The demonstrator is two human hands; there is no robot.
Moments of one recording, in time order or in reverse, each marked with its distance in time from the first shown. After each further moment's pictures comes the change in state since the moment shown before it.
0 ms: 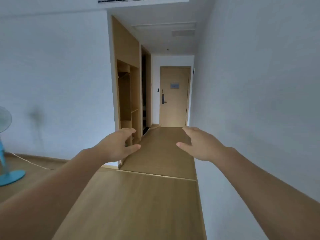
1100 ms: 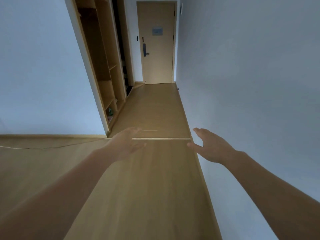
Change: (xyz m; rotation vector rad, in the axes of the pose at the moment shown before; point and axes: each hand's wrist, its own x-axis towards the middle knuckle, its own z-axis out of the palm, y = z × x) left_hand 0.191 -0.188 0.194 -0.135 -0.302 0.021; right_hand 0.166 0.059 0.220 0.085 -0.230 0.317
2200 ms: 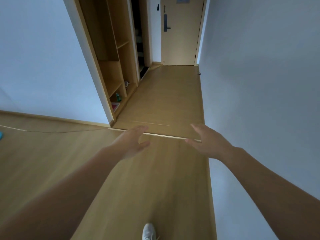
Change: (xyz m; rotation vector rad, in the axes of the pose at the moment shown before) left_hand 0.338 -0.022 0.106 0.023 -0.045 -0.105; right_hand 0.360 0.147 0.023 0.059 -0.184 -0.132
